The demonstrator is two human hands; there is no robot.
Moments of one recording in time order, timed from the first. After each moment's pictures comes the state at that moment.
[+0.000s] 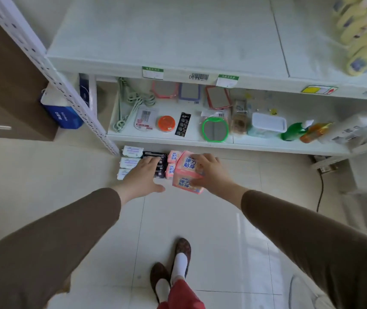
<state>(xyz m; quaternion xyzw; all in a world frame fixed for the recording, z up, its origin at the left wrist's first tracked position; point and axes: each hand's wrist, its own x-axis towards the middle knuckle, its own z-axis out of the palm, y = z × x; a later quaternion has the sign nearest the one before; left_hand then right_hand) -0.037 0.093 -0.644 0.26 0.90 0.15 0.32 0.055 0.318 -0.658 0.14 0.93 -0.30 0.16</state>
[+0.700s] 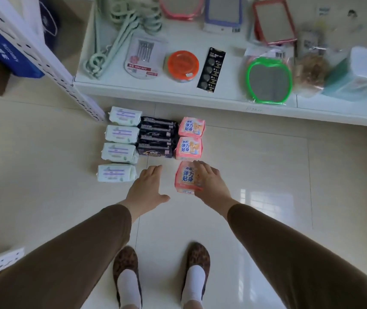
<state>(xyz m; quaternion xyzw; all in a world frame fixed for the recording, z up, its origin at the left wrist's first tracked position) -0.072 0.073 -1.009 0.21 0.90 0.15 0.36 0.009 0.273 -1.043 0.17 0.92 -0.27 0.23</state>
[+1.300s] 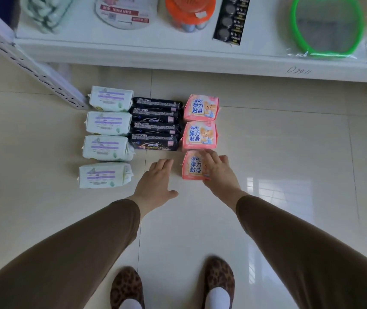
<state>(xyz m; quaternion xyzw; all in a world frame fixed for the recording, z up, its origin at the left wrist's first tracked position) -0.101 0.083 -1.181 0.30 0.89 0.13 0.33 -0.017 0.284 -1.211 0.16 0.94 -0.22 0.20</state>
